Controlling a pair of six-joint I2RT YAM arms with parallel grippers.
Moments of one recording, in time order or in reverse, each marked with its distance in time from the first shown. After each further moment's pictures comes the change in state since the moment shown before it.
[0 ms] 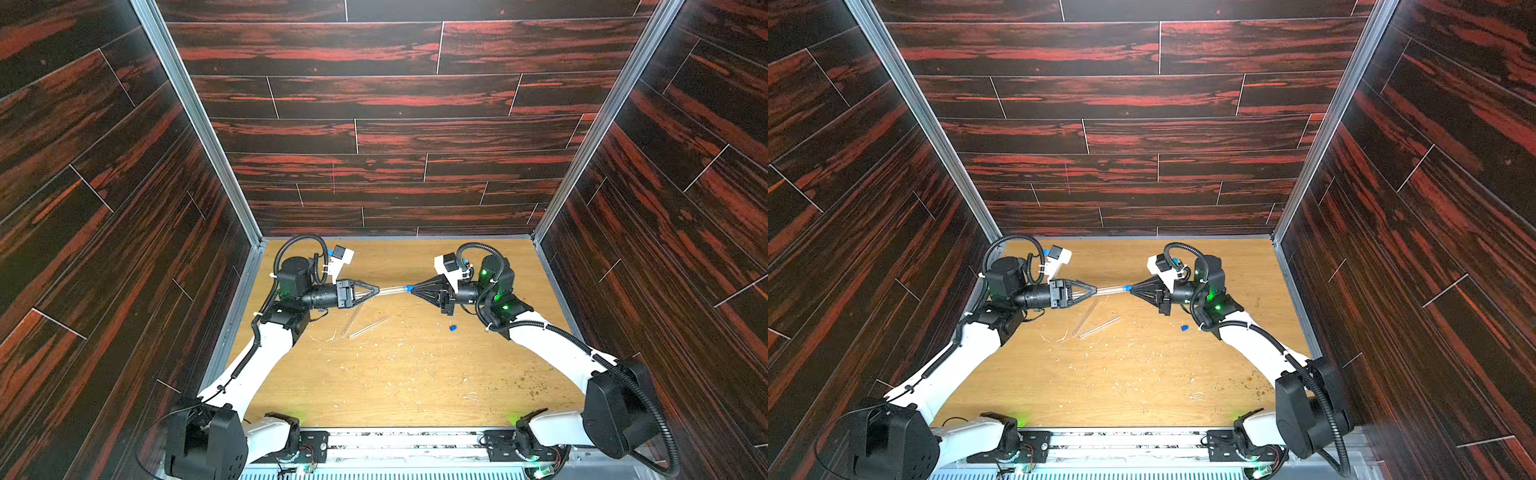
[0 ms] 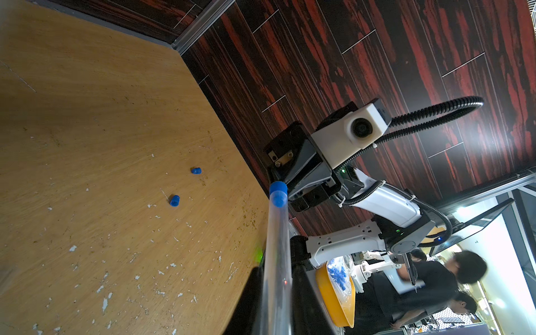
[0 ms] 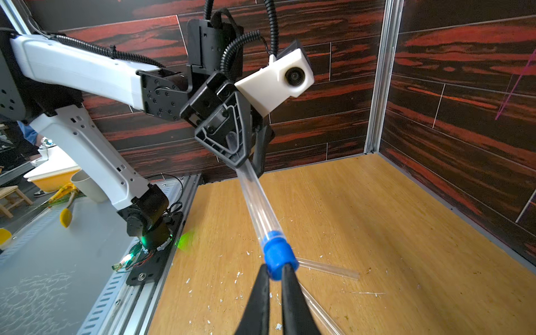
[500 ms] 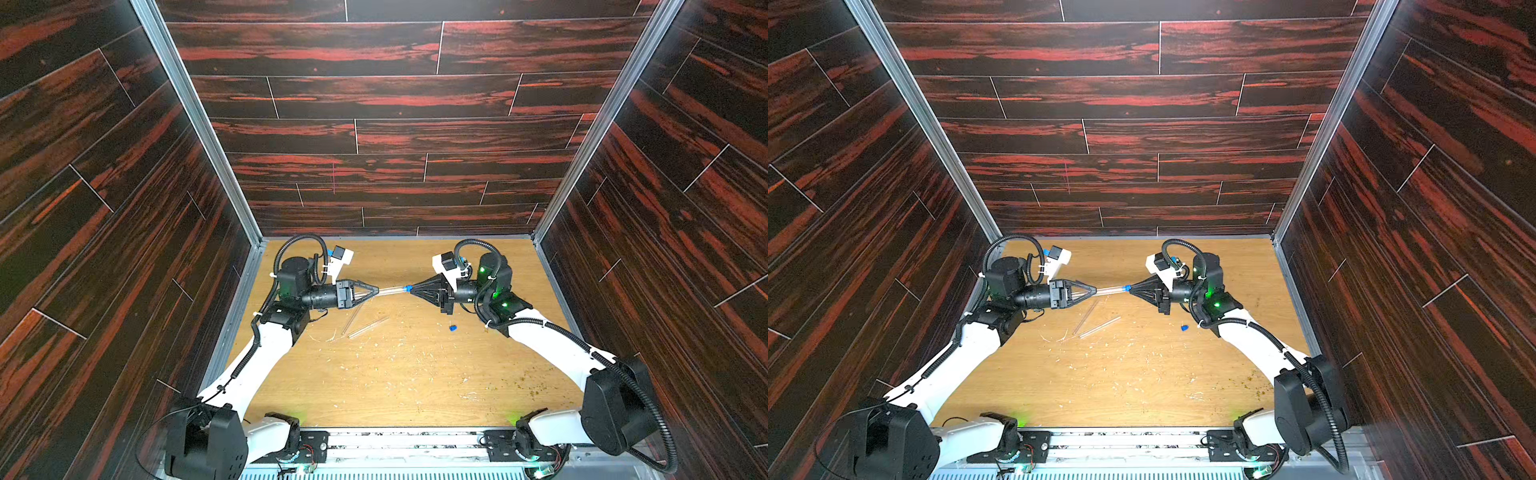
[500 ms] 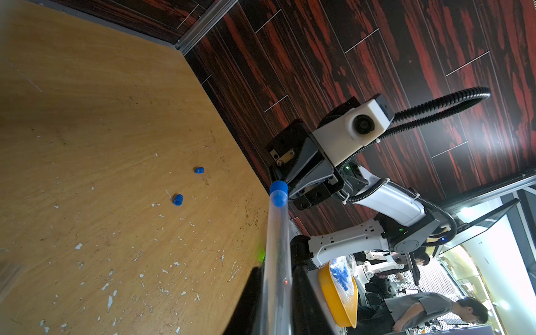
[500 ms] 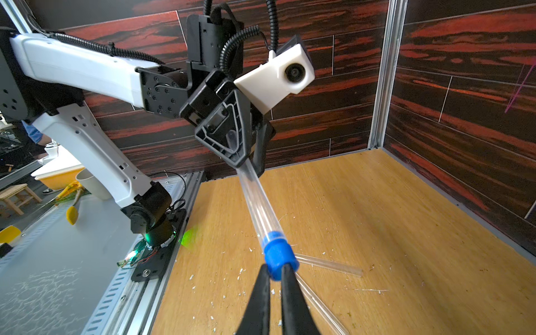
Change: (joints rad) left arm 0.002 0.000 0.001 -0.019 -0.003 0.023; right arm 0.002 0.015 0.031 -0.053 -0.011 -0.018
